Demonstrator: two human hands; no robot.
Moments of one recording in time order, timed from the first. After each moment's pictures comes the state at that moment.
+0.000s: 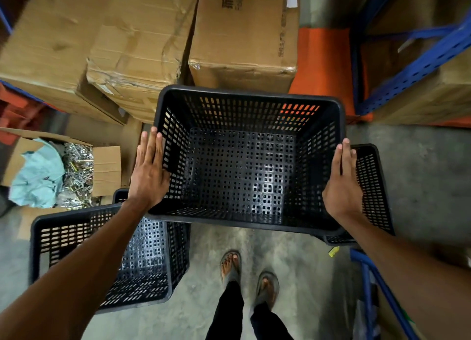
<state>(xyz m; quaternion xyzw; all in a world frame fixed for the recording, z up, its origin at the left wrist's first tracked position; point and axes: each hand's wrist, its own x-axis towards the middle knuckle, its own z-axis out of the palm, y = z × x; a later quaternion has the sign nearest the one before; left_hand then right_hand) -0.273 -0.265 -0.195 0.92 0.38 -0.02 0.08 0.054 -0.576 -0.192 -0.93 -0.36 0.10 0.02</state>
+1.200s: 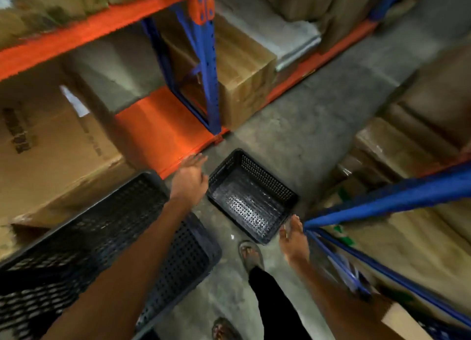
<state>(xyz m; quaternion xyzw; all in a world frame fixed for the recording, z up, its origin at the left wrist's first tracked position) 0.149 -0.526 -0.112 0.98 0.04 -0.04 0.21 0.046 -0.816 -0.221 -0.91 0.18 0.19 0.31</state>
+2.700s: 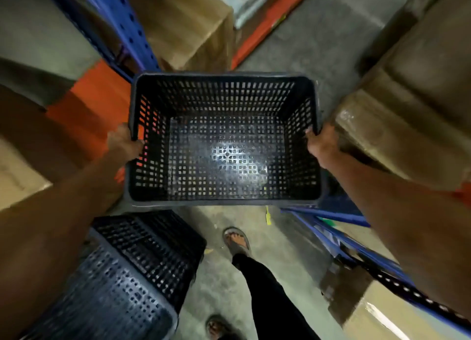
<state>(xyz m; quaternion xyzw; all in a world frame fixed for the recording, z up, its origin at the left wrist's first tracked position) 0.379 -0.493 -0.158 0.96 0.17 -0.19 0.13 0.356 -0.963 -0.181 -0.88 0.34 0.12 0.30</state>
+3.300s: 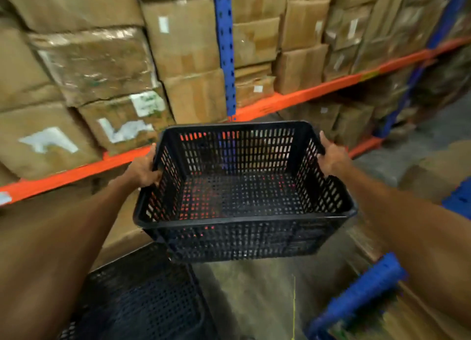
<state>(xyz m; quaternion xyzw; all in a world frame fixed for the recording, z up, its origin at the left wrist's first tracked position) 0.171 -0.442 0.190 0.97 0.15 0.01 0.19 0.322 -0.910 0.175 -0.98 -0.05 -0.03 0.17</state>
